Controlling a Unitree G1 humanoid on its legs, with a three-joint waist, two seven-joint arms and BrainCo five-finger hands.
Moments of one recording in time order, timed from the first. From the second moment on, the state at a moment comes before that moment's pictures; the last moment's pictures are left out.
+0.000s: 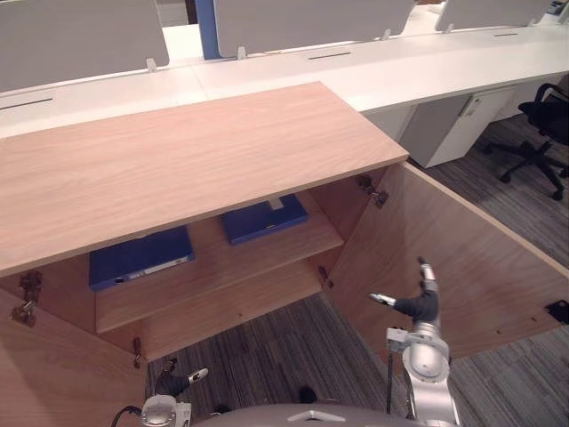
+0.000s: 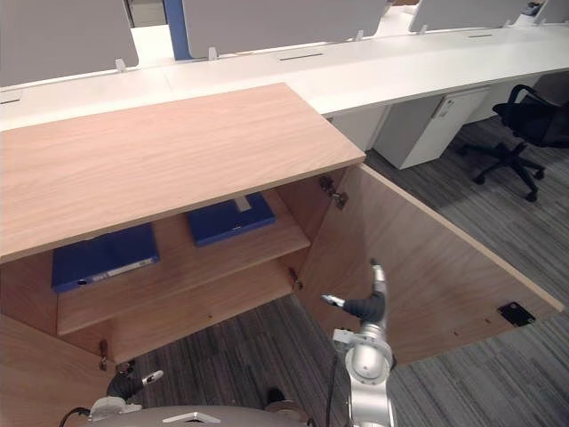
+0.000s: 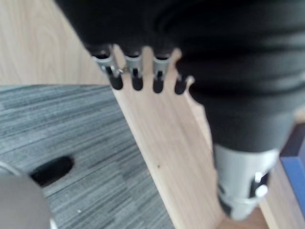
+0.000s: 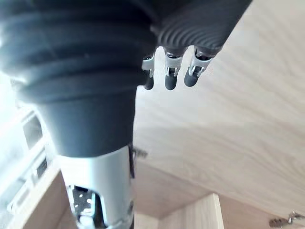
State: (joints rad) left arm 0.16 0.10 0.11 0.92 0.14 -0.08 0.13; right arm 0.26 0.01 -0.31 -0.03 -0.27 -0.12 -0.25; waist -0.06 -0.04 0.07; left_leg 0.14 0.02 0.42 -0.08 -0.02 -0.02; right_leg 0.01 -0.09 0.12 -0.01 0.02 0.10
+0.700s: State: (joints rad) left arm 0.16 -0.08 0.17 0.79 0.13 -0.06 0.13; right arm 0.28 0.06 -0.52 -0.06 0.05 -0.13 -0.36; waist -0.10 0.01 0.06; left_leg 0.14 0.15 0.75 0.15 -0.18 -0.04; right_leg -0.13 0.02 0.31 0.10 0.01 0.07
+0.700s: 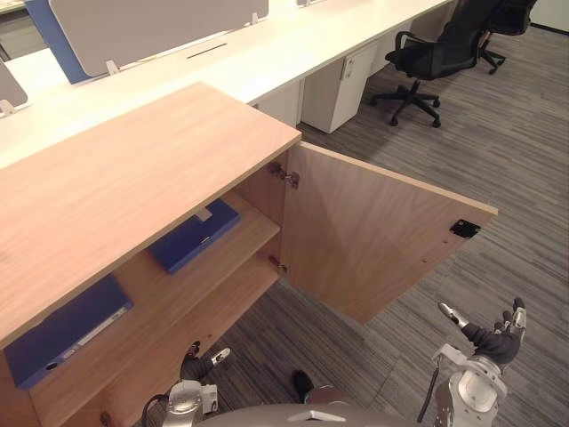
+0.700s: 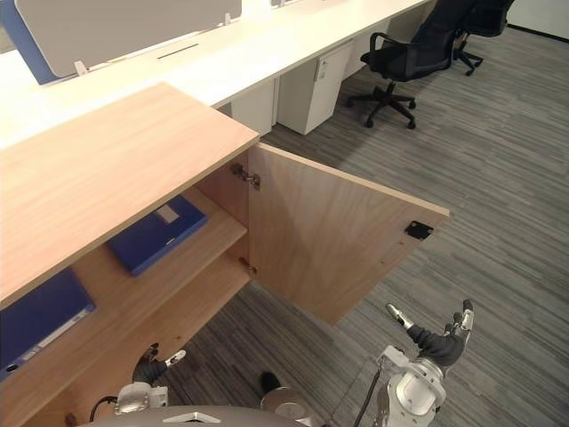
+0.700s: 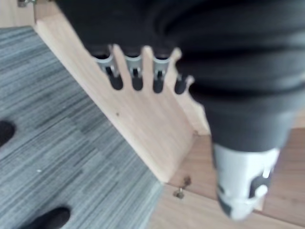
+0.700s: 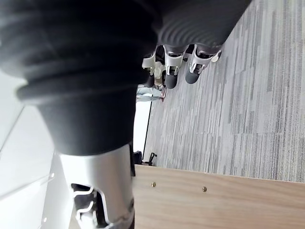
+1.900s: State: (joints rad) left arm 0.19 0.08 -0.01 0.88 0.12 -0.09 0.06; right arm -0.10 -0.56 -0.57 0.70 0.24 -0.11 -0.20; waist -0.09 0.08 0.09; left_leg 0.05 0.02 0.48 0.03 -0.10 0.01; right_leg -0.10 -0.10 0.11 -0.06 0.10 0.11
